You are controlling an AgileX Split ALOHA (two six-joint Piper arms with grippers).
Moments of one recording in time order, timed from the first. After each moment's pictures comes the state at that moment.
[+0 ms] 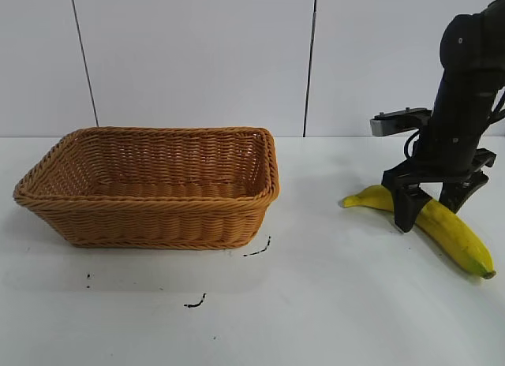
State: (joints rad) left arm -0.02 0.00 -0.49 -0.06 1.07 0.06; right arm 0.07 2.22 -1.50 0.02 0.86 -0.28
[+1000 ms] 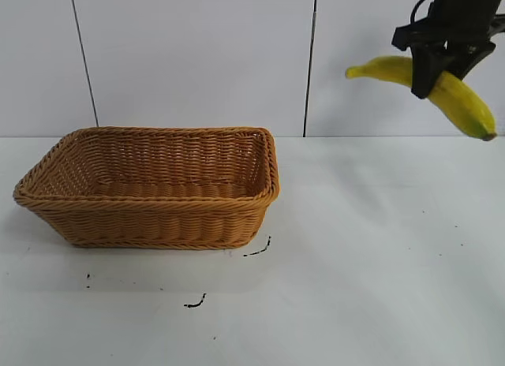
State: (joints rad) left arm -0.02 0.00 -0.49 -0.06 1.07 0.06; right arm 0.12 2.11 -2.10 0.03 1.22 -0.27
